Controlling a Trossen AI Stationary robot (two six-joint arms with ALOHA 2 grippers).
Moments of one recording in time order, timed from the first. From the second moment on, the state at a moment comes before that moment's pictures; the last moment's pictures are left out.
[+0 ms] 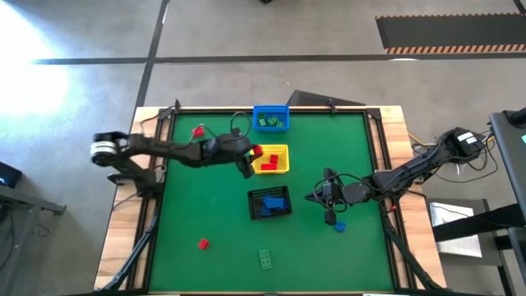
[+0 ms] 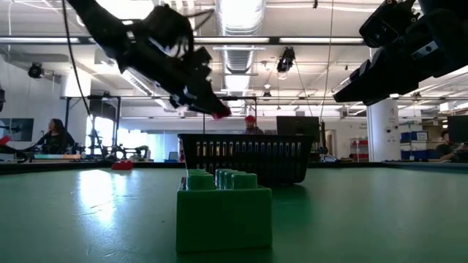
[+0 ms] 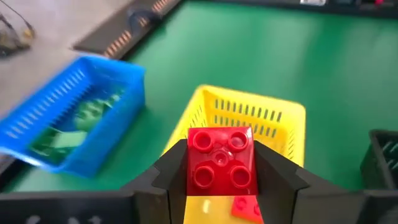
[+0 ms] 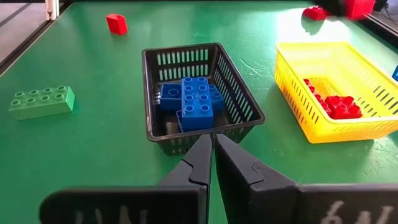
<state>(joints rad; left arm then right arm) 0.21 1.51 0.75 0.30 -0.16 -0.02 0.36 1.17 0.34 0.37 0.34 0.17</state>
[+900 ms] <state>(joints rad) 0.26 1.55 0.86 0.07 -0.09 0.09 0.36 1.17 0.34 0.37 0.34 0.17</state>
